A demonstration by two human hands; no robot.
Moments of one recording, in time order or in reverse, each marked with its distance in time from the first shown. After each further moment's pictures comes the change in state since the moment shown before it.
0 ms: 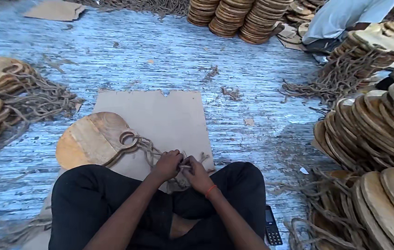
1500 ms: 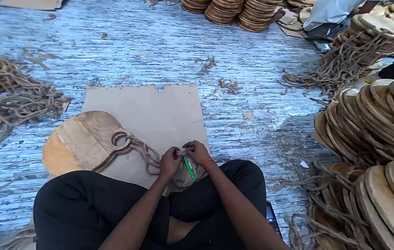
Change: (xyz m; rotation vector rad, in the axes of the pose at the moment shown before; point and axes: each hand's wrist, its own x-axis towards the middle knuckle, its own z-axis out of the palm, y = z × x) left_hand 0.040 0.006 0.048 -0.680 0.357 -0.441; right_hand 0.058 0.014 -0.041 -0.139 0.094 0.118
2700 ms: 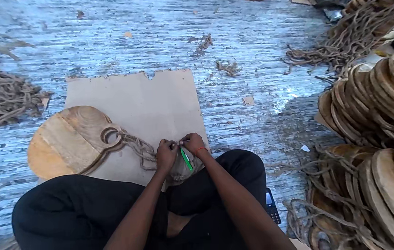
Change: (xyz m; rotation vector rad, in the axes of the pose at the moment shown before) left_hand 0.013 0.007 0.007 0.121 0.041 -0.082; right_hand 0.039 0.020 0.014 0.011 -0.091 0.274
